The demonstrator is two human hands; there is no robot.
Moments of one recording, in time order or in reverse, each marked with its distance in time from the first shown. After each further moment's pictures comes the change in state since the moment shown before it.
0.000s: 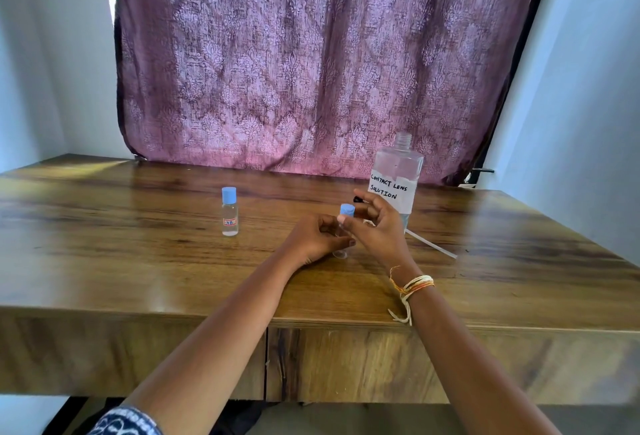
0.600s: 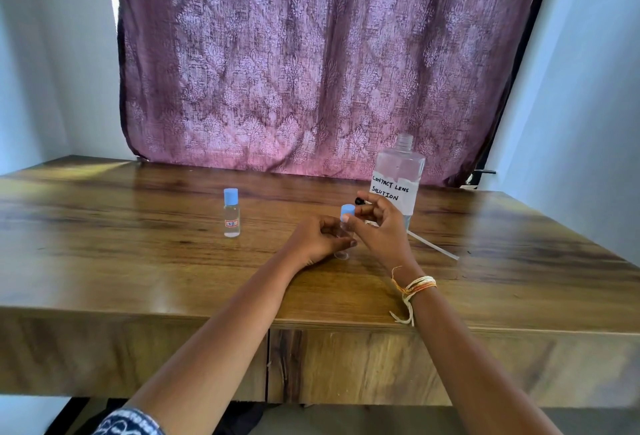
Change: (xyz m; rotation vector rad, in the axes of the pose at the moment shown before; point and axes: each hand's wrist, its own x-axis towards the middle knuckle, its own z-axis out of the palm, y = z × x) left_hand 0.001 -0.002 0.000 -0.029 -0.004 -0.005; right_hand 0.002 0.001 0.000 -0.036 0.024 0.007
